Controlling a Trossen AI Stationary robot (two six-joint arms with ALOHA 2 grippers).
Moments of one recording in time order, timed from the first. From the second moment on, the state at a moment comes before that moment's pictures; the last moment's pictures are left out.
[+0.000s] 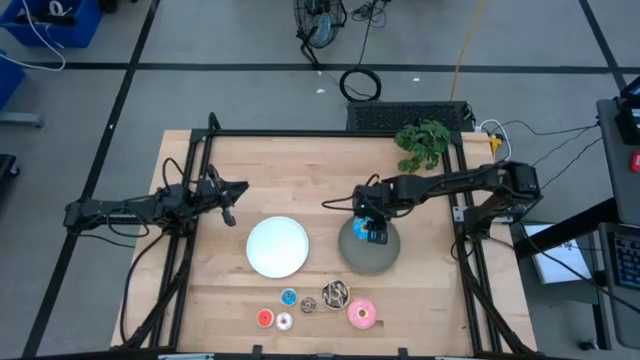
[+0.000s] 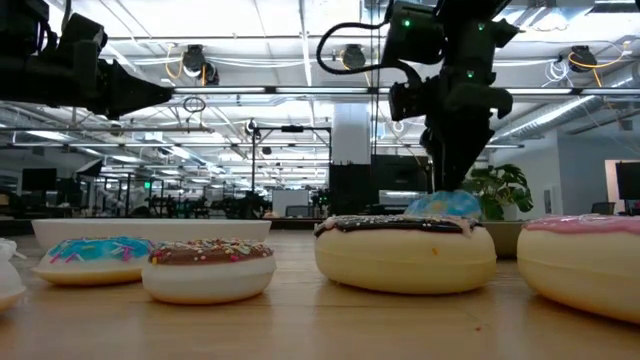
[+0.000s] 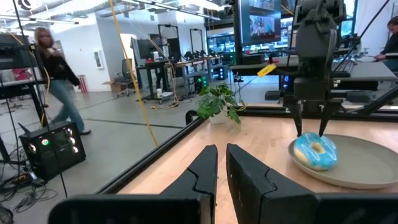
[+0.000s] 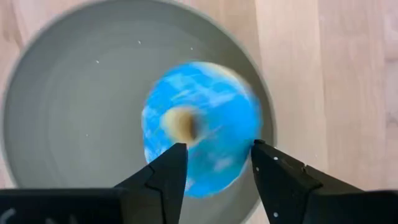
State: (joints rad) left arm 0.06 0.17 0.01 0.24 -0.34 0.12; right arm -0.06 1.60 1.04 -0.76 -0.03 0.09
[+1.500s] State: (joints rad) left arm 0.06 0.17 0.01 0.30 -0.41 0.17; right arm 0.26 0.71 0.02 0.63 0.13 -0.02
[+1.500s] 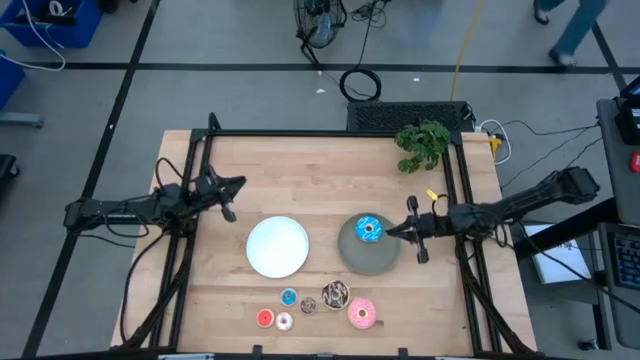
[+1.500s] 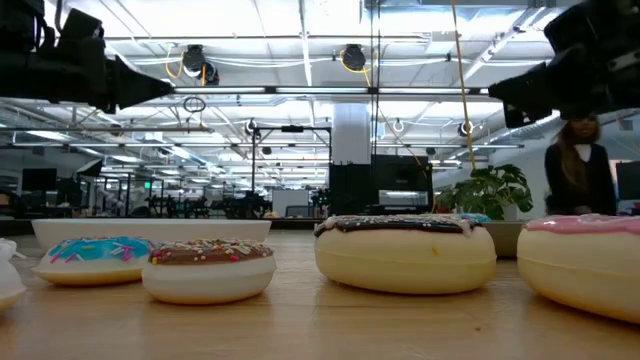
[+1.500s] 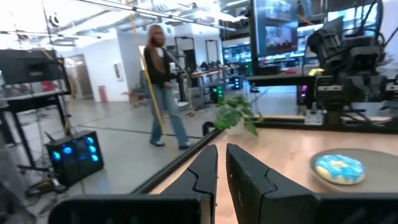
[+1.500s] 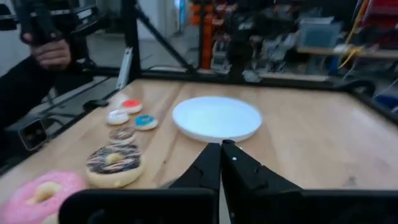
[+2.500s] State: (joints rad) left arm 0.06 0.17 0.01 0.30 -0.50 0.15; right arm 0.39 0.93 0.42 0.21 0.32 -0.08
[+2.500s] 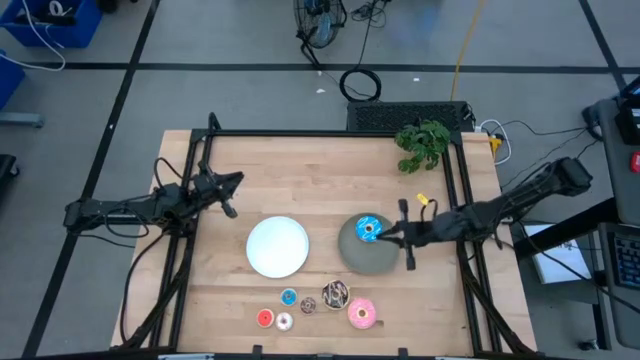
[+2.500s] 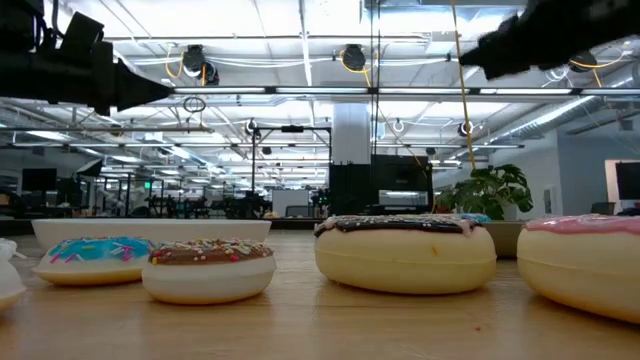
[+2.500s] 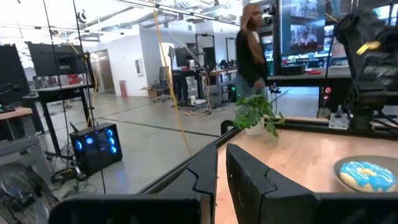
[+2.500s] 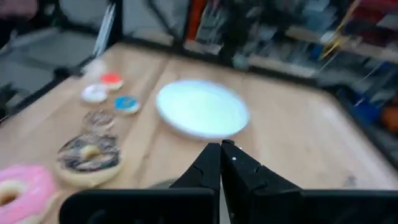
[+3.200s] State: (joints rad) left arm 0.06 0.17 0.01 0.27 -0.50 0.18; right arm 0.49 1.69 1.50 -0.79 0.36 0.24
